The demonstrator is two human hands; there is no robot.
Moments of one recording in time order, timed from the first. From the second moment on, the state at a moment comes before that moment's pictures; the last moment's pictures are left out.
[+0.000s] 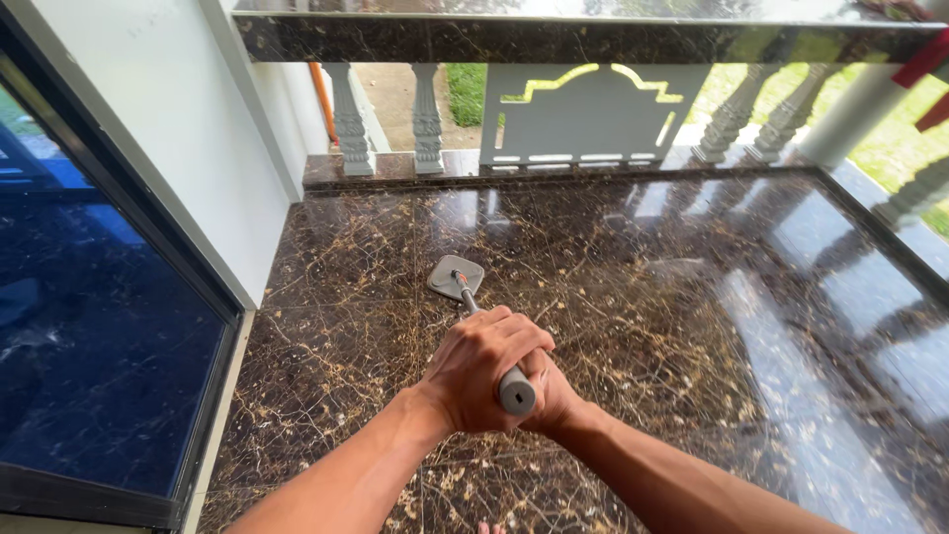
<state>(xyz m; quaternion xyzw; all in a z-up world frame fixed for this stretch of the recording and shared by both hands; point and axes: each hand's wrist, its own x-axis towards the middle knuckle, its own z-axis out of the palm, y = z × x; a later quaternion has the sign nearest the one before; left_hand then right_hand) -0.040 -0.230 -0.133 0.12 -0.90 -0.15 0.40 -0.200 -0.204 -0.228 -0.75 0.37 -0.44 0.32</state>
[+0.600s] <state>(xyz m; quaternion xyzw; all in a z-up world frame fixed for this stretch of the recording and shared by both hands) -0.060 -0.263 -0.131 0.16 -0.92 -0.16 0.31 -0.217 -0.243 -0.243 -0.83 0.45 -0.31 0.12</state>
